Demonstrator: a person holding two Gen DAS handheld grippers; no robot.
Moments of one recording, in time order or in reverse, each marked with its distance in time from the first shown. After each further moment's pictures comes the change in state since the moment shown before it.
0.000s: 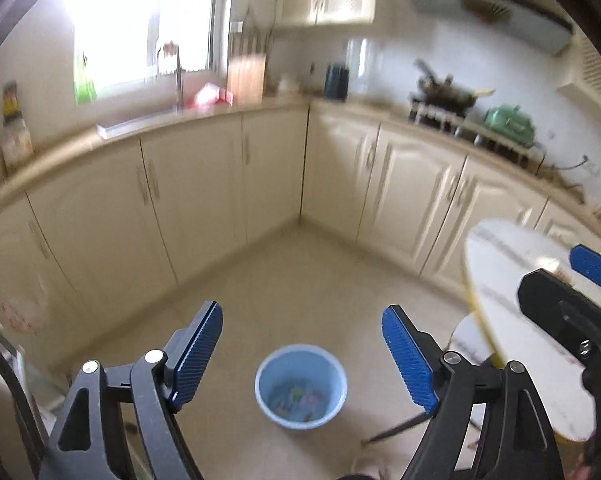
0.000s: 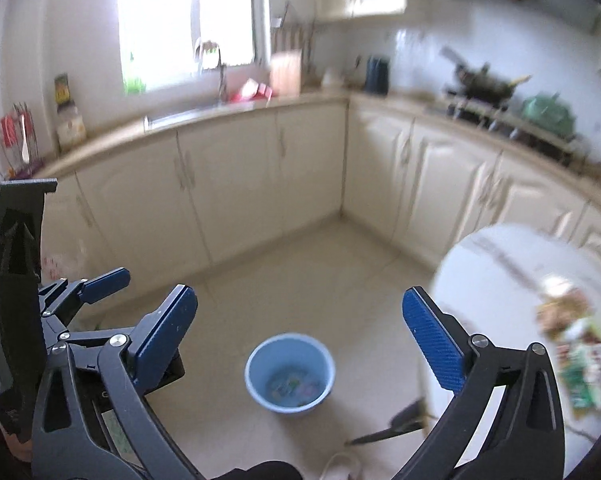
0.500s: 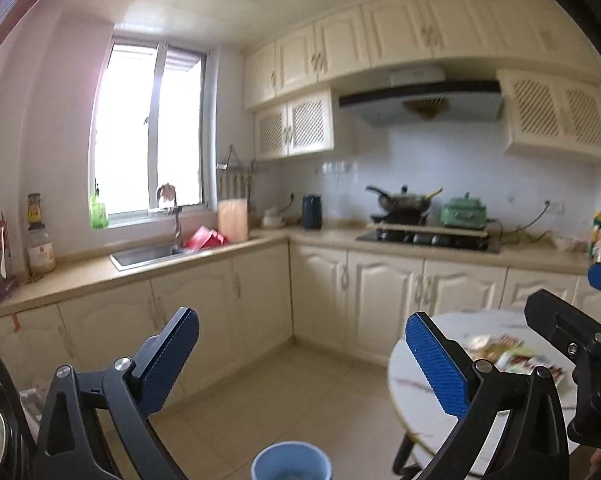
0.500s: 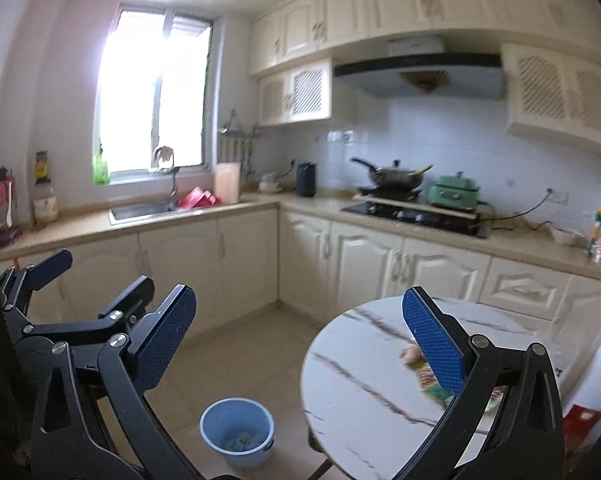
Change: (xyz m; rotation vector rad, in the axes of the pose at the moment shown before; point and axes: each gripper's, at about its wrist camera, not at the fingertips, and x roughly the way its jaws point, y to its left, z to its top) left arm -0.168 -0.166 -0.085 0.099 -0.436 -0.011; right arm -0.211 -0.031 0.003 0.047 -0.339 -0.220
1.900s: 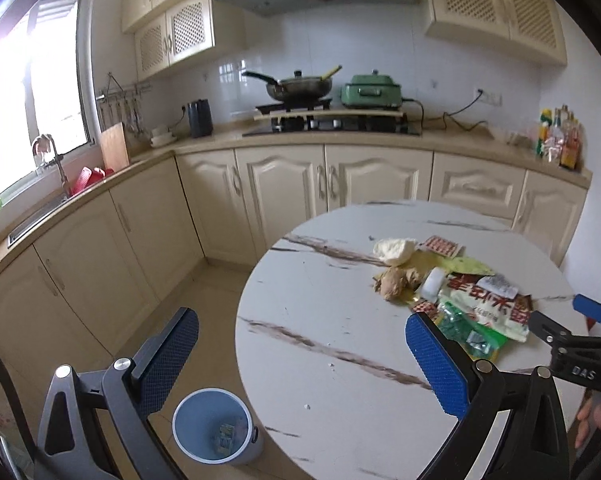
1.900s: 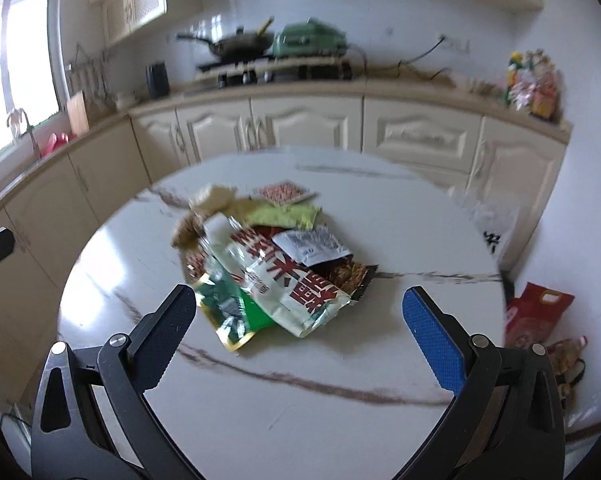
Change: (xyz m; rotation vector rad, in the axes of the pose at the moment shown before) left arm 0.197 -0.058 -0.018 0.163 0.407 -0.283; right arm 0.103 -0.284 -0.167 0.267 0.450 -0.288
